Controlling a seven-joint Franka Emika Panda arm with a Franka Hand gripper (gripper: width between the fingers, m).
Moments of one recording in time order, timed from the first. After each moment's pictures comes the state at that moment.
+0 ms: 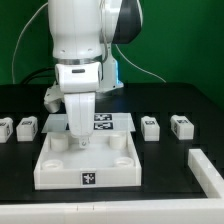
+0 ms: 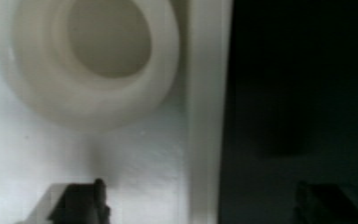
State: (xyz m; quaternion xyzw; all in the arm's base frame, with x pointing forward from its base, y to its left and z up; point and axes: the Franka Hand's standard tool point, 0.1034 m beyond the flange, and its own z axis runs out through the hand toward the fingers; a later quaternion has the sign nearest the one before) arm 0.415 -0.037 0.009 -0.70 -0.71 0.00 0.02
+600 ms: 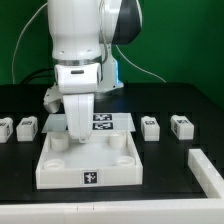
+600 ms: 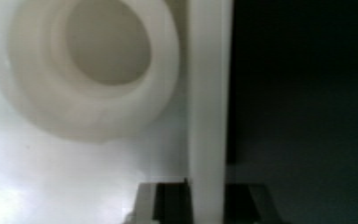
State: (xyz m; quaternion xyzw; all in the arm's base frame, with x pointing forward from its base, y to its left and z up) arm 0.415 -0.037 0.009 -0.71 -0.71 0.00 0.02
